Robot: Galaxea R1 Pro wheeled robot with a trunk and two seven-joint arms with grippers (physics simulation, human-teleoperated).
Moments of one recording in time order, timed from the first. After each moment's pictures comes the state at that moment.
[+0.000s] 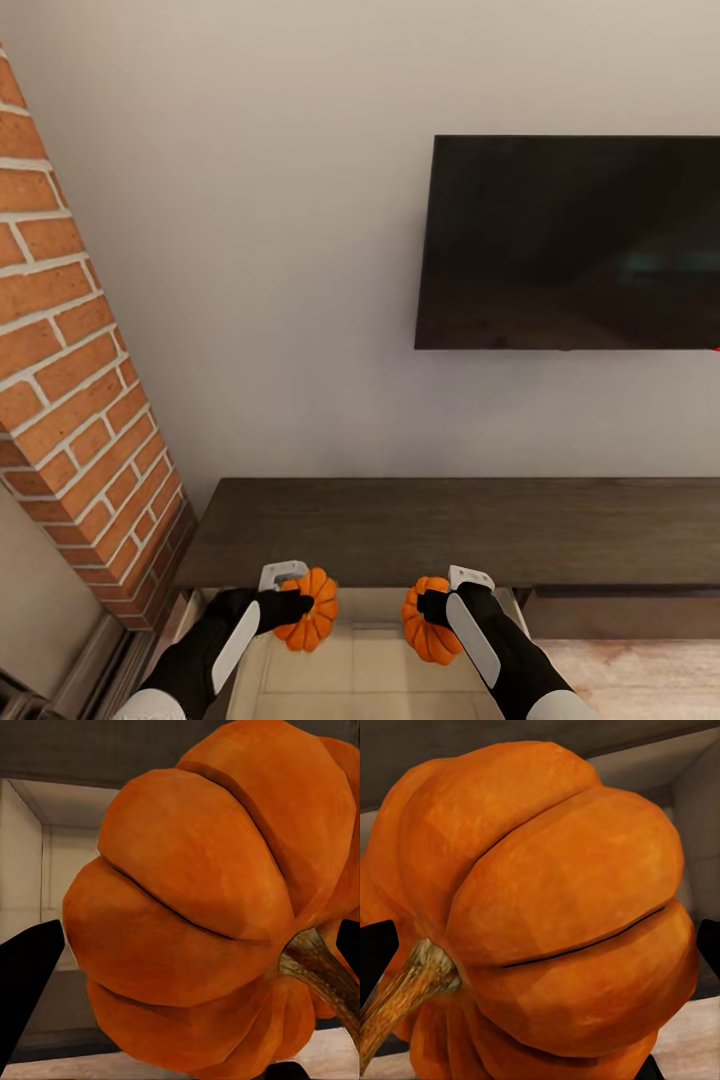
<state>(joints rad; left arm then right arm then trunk) -0.49 -0.05 -0.16 -0.70 0.32 0.54 0.03 -0.48 0.07 0.23 -0.76 -0.54 0.58 -0.42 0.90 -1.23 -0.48</state>
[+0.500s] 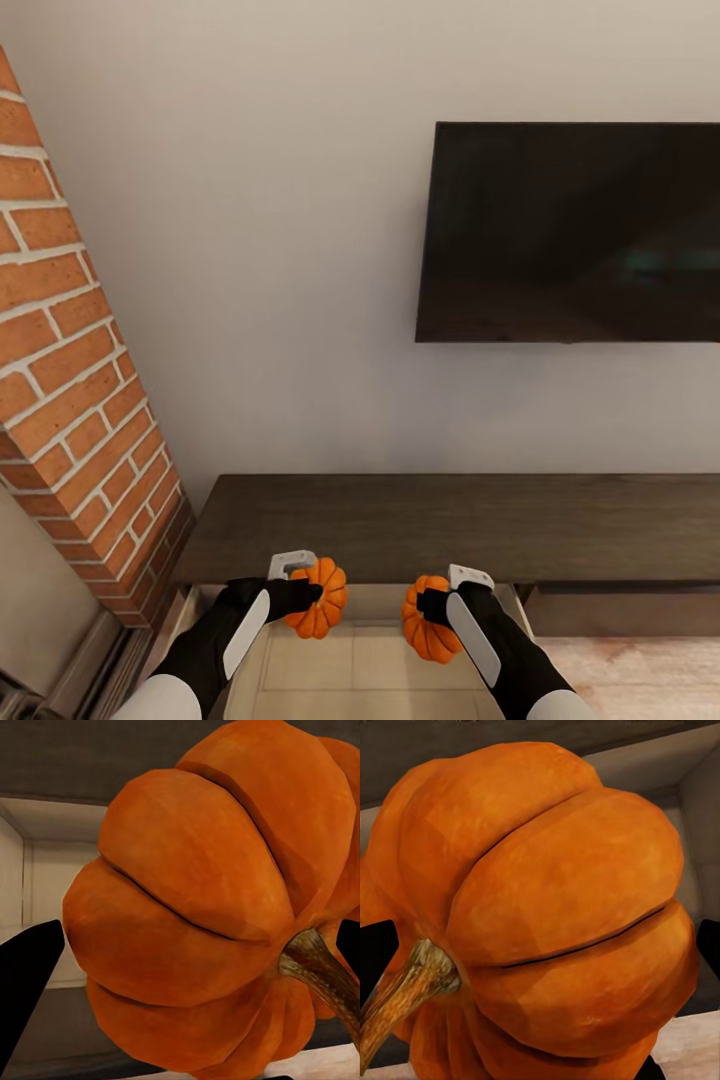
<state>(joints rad) -0.52 -0.07 -0.16 -0.69 0.32 0.54 0.03 -0.48 0.06 0.23 -0.77 -0.54 0.58 -0.41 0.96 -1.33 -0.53</state>
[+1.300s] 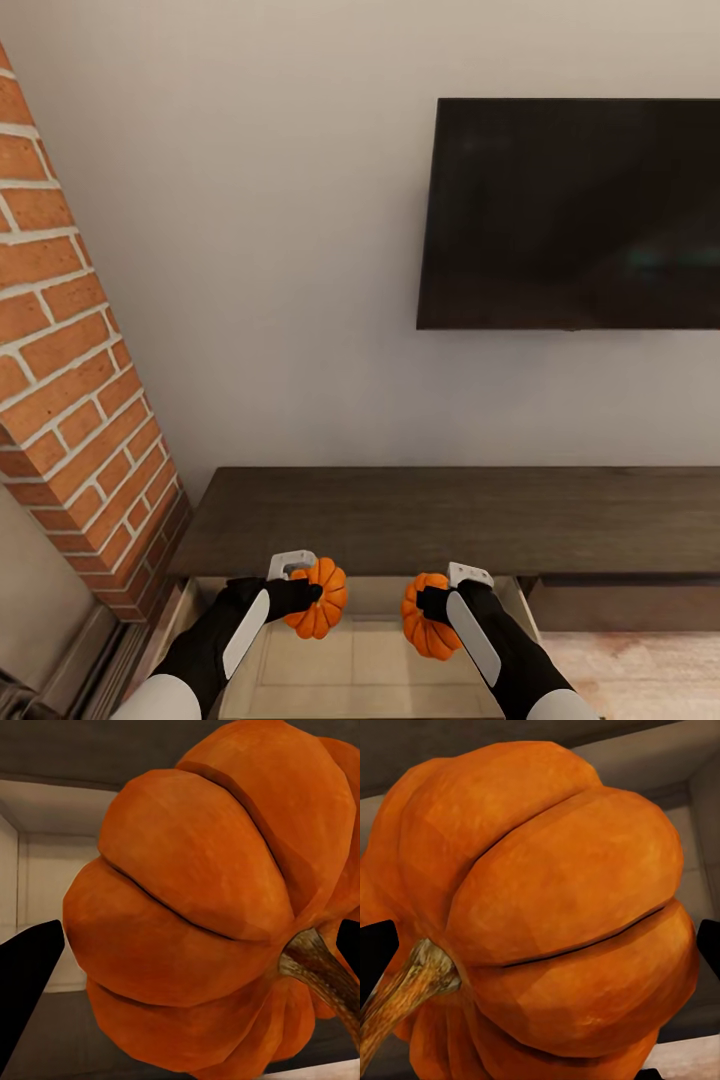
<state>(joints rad) -0.52 -0.07 -0.16 -0.69 0.32 0.54 0.03 -0.48 0.06 0.24 -0.78 -0.53 0.57 -0.41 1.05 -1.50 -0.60</state>
